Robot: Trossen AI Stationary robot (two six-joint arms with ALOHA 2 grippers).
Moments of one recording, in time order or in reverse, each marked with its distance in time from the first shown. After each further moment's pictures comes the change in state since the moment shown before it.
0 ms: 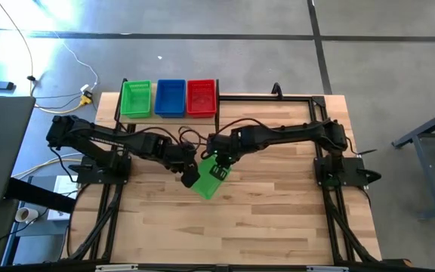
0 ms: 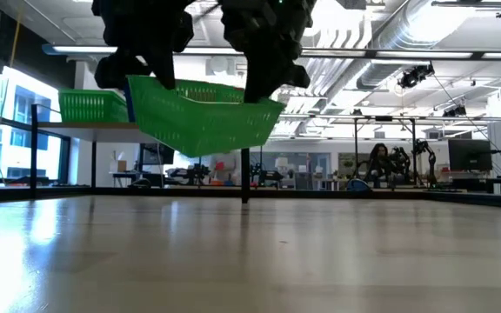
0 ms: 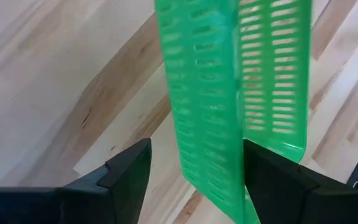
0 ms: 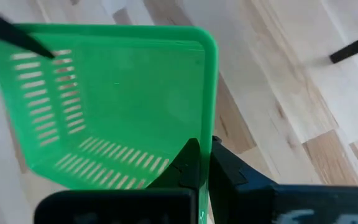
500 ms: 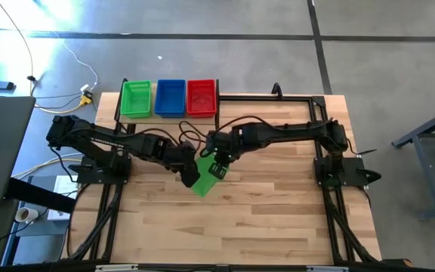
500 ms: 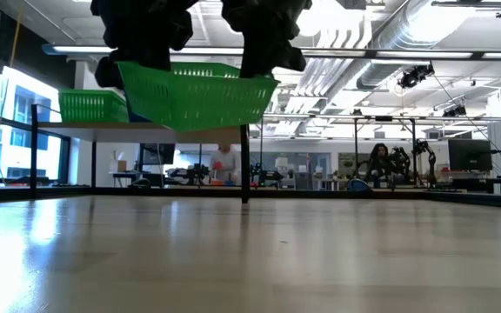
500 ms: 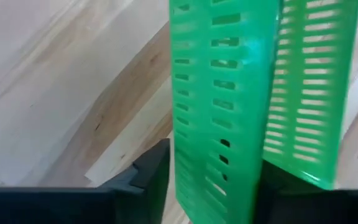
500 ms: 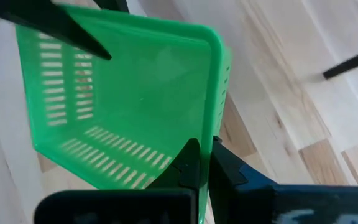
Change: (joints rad) left arm -0.014 0.001 0.000 -0.009 -0.068 -0.004; right arm 0.016 -0.004 0.097 -0.061 0.002 -0.018
